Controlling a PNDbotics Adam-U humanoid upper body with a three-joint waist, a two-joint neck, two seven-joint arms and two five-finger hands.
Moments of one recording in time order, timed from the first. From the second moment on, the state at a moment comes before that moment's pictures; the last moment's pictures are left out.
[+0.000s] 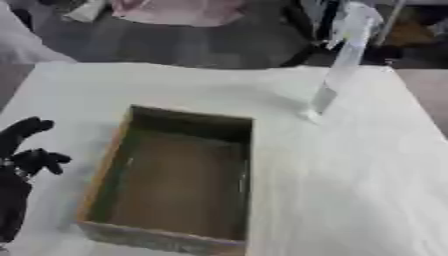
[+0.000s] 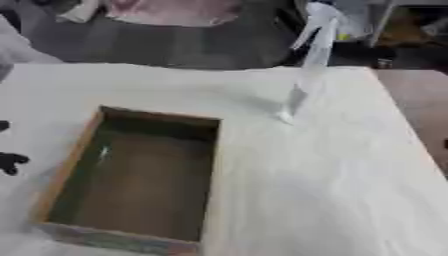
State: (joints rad) left arm -0.10 0.29 0.20 -1.98 0.28 -0.15 -0.11; right arm -0.13 -0.38 -0.21 -1.98 -0.37 -0.19 0.22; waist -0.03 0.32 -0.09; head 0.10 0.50
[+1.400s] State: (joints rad) left arm -0.08 0.30 0.20 -1.98 0.28 -0.15 -0.11; right arm -0.07 -0.87 -0.24 -1.98 -0.58 -0.33 0.15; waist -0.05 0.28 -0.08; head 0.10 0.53
